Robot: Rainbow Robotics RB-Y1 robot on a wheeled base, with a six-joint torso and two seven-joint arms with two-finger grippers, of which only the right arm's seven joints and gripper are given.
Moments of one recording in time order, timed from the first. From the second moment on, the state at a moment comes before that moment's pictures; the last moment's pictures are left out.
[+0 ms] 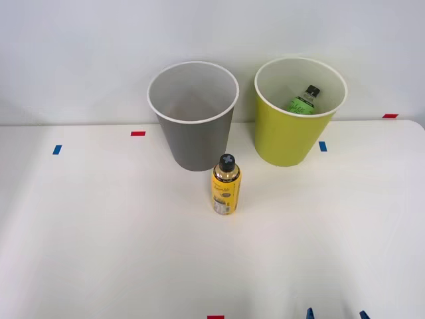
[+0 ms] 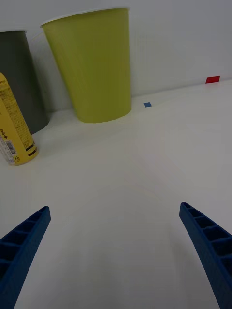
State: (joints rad) arm 1.00 -0.14 0.32 -1.74 -0.03 -0.81 1.46
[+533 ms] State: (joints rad) arm 1.00 -0.14 0.32 -1.74 -0.03 -0.81 1.46
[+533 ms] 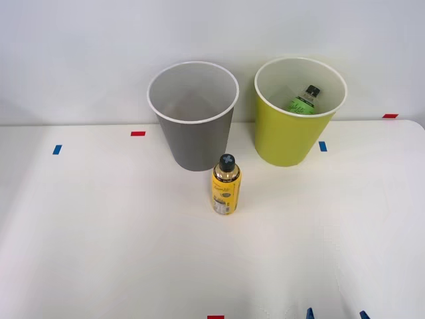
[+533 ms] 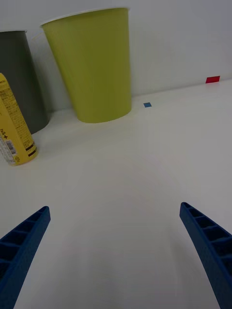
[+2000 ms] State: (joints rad) arm 1.00 -0.14 0.32 -1.74 -0.03 -0.81 1.46
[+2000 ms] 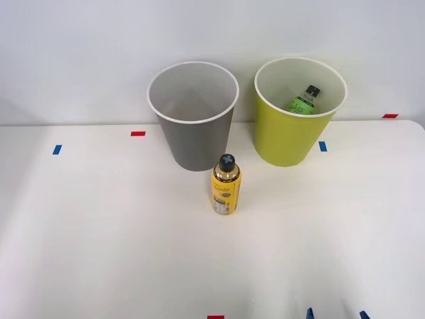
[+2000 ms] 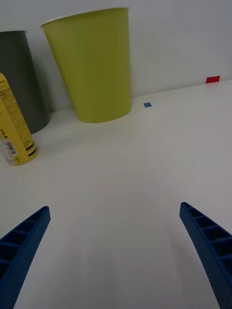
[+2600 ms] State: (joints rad) arm 1.00 -0.14 0.32 -1.74 -0.03 -0.81 1.46
